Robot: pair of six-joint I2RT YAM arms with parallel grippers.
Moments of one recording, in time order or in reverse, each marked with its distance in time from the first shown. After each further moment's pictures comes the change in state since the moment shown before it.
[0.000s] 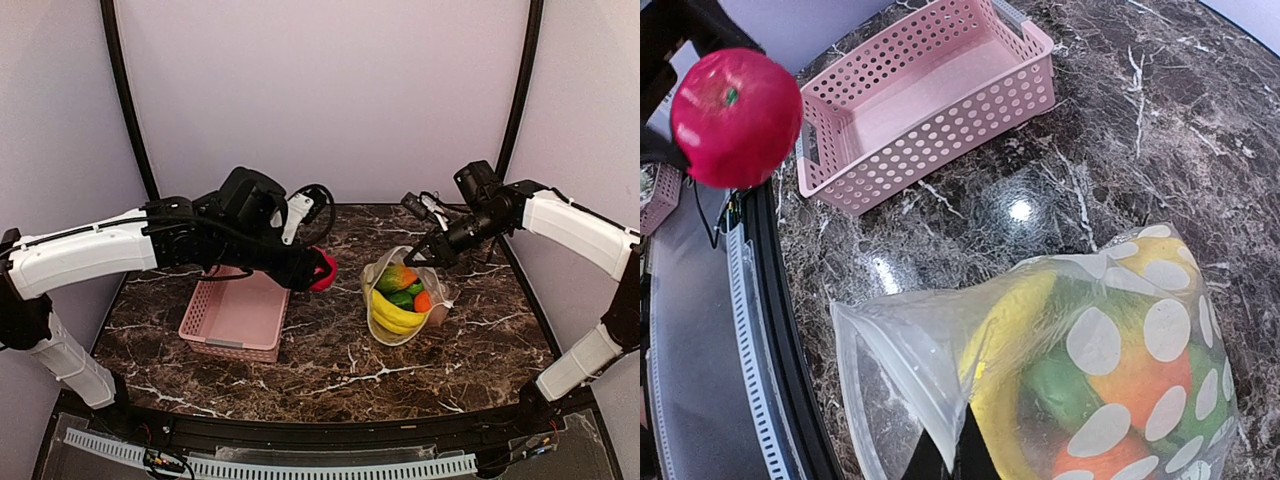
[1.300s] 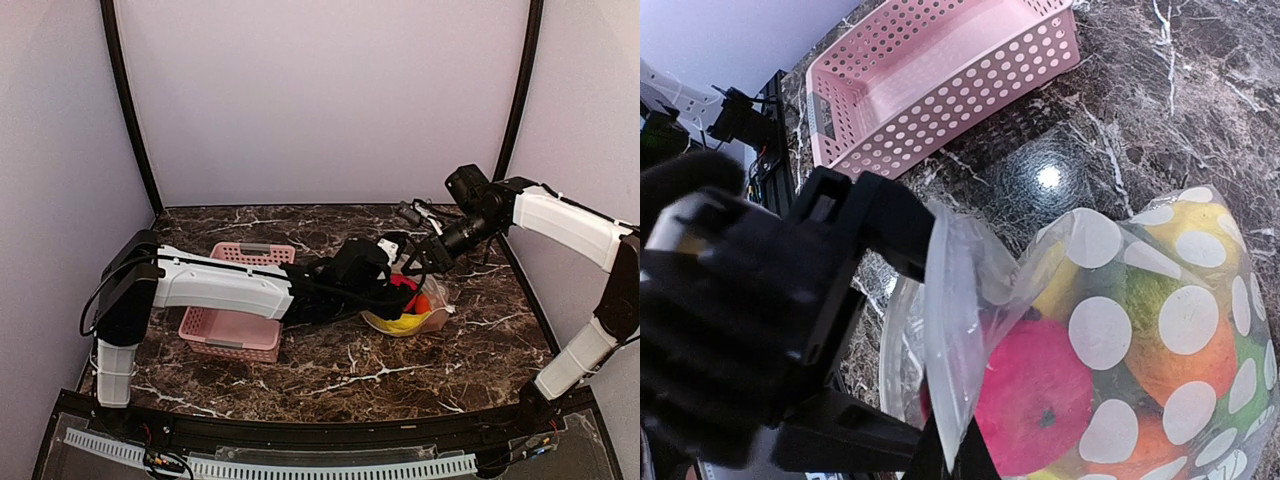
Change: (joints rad) left arm -0.140 0.568 0.160 0.600 -0.129 -0.108; right arm 0.018 0.067 0.050 -0.112 -0.021 0.005
